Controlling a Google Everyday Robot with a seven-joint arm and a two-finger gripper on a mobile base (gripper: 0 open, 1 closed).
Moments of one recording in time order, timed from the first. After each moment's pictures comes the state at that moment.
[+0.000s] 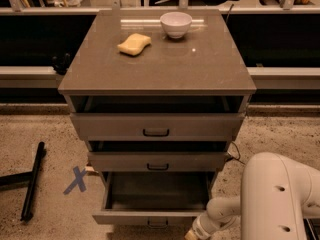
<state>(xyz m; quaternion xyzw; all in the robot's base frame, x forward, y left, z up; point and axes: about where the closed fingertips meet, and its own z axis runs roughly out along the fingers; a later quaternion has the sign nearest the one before) 0.400 -0.132 0.171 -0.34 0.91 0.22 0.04</state>
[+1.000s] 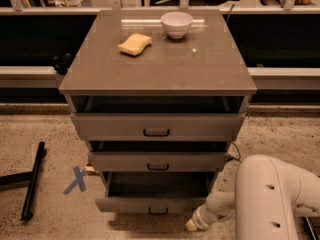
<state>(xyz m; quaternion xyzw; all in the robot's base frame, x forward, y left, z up) 0.455 -0.144 0.152 -0.32 0.92 0.20 0.08</state>
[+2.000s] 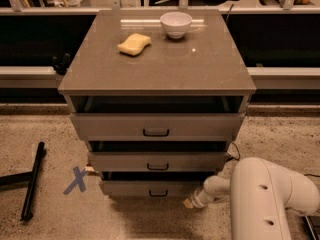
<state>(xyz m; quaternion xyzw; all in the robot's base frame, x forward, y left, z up) 0.553 -0.142 0.153 -0.30 0.92 0.19 0.14</state>
